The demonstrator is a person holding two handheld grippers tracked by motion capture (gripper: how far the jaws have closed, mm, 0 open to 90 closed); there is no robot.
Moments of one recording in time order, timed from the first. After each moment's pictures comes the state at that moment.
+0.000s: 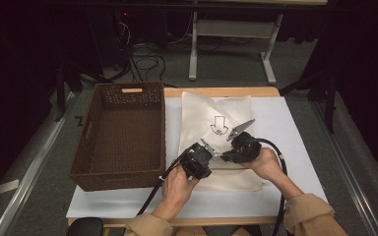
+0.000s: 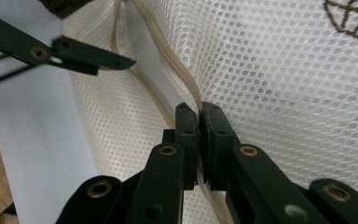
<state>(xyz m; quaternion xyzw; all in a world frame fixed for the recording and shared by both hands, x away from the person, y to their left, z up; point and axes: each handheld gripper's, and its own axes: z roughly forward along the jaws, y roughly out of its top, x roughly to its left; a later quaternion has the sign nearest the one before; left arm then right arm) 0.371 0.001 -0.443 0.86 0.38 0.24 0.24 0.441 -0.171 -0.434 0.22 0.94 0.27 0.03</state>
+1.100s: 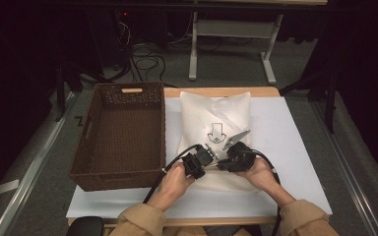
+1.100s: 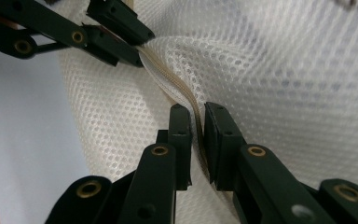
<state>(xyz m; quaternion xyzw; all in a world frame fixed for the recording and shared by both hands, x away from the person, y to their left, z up) 0.395 0.000 -0.472 0.93 0.30 0.13 0.16 0.429 -0.165 -0.470 0.25 0.93 0.27 0.02</state>
